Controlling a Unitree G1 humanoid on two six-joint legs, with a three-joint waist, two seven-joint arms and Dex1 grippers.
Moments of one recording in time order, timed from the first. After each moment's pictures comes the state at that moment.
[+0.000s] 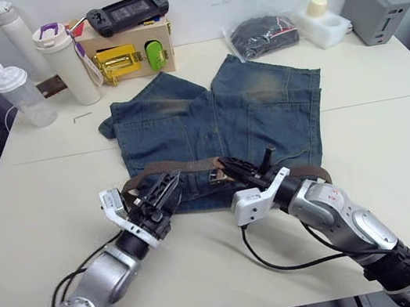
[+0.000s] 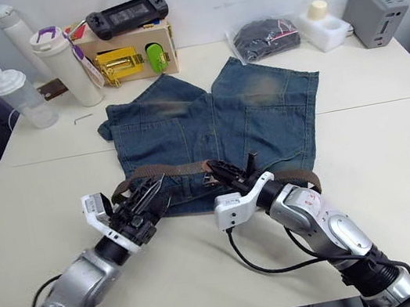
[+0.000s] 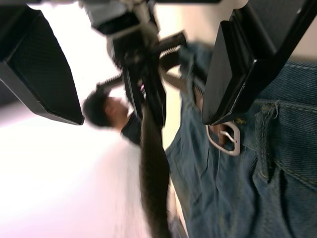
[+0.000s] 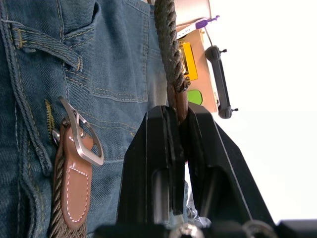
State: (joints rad) left arm 0.02 0.24 0.16 -0.44 -1.95 0.65 0.43; right arm -0.30 -0.50 0.36 -0.26 -0.75 -0.24 0.27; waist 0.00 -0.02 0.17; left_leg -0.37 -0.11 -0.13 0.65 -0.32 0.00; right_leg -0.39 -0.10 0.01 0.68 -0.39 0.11
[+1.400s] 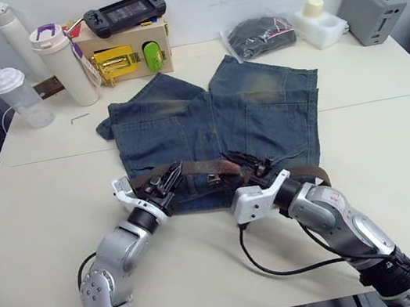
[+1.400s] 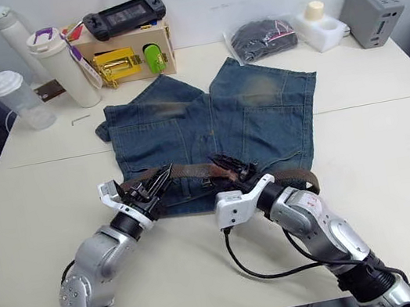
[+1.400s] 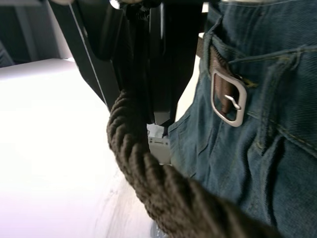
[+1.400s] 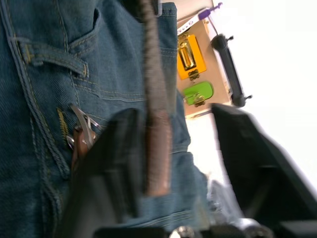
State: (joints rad) left arm -0.16 0.17 0.22 -0.26 -1.96 0.67 0.50; right arm -0.25 -0.42 0.30 -0.27 -0.58 -0.17 0.36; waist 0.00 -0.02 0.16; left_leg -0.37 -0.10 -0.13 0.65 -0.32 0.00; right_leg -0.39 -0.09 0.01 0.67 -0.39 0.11
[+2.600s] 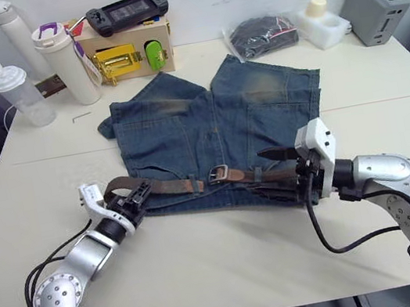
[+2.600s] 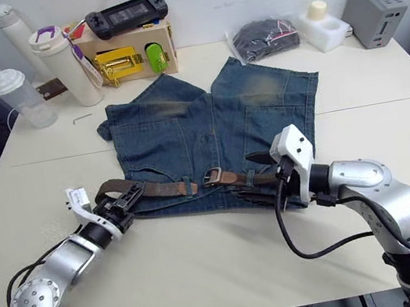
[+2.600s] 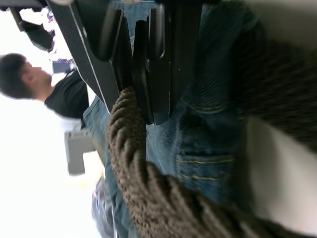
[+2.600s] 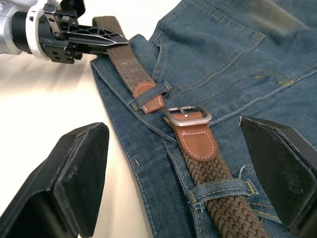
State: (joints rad) left arm -0.17 0.44 0.23 -0.14 -1.58 0.78 0.21; right arm -0.29 -0.63 -0.04 -0.48 0.55 0.71 0.82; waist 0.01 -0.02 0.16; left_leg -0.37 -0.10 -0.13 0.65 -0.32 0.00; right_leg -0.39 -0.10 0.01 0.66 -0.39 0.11
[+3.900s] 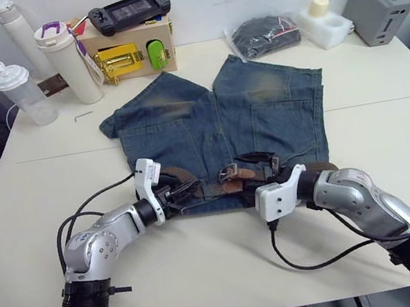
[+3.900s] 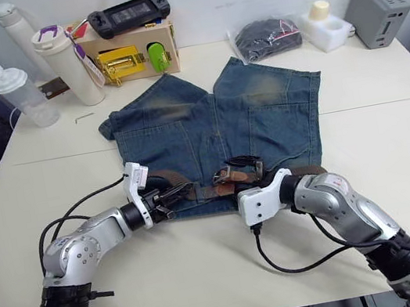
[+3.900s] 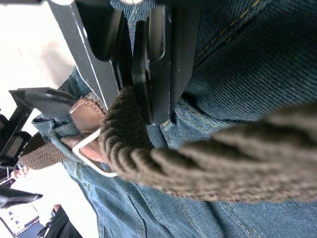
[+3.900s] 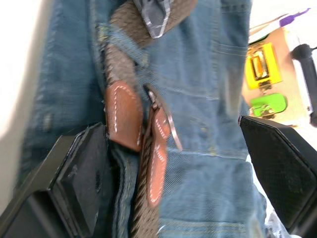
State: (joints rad) left arm -0.38 0.43 0.02 -0.10 -0.82 0.90 -0.41; right arm -0.34 -0.64 0.31 -0.18 -0.38 -0.28 0.59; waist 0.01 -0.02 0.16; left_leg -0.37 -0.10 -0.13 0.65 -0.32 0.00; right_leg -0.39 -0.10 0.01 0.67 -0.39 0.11
